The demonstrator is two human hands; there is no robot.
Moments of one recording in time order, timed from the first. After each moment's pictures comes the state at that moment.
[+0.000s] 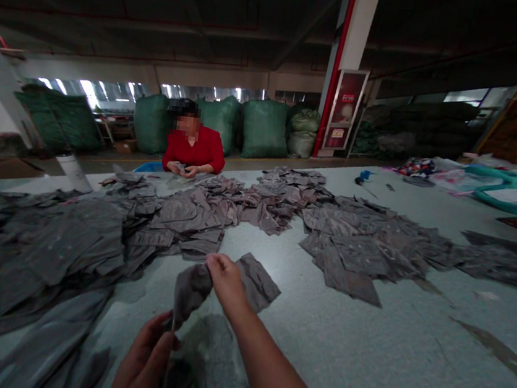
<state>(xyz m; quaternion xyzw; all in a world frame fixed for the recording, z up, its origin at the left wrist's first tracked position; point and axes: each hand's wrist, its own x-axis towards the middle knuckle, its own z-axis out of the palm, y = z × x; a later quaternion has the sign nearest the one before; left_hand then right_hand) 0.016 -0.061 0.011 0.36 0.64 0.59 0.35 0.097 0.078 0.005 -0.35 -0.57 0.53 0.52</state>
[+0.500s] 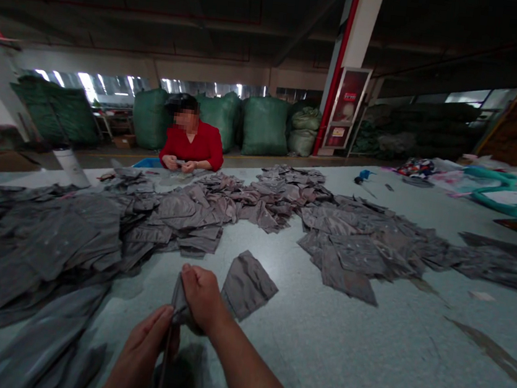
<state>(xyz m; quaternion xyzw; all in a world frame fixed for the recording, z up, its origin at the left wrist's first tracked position) 0.007 -0.048 0.017 0.46 0.62 0.50 0.39 0.086 0.048 0.018 -0.31 -0.67 0.49 0.47</state>
